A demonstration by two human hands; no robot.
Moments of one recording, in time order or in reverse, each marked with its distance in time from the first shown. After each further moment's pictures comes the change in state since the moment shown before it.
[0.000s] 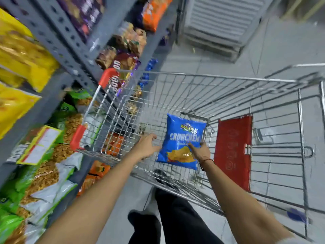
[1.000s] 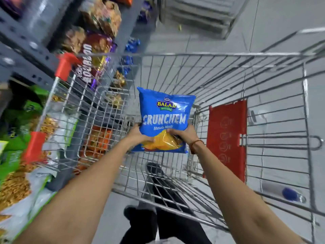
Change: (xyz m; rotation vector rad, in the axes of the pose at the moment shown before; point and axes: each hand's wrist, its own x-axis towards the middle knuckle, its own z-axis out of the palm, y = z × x) left_hand 0.080 -0.008 0.037 -0.456 -0.056 -0.220; right_hand 0.045 -0.017 0.002 0.342 -0.272 -0.101
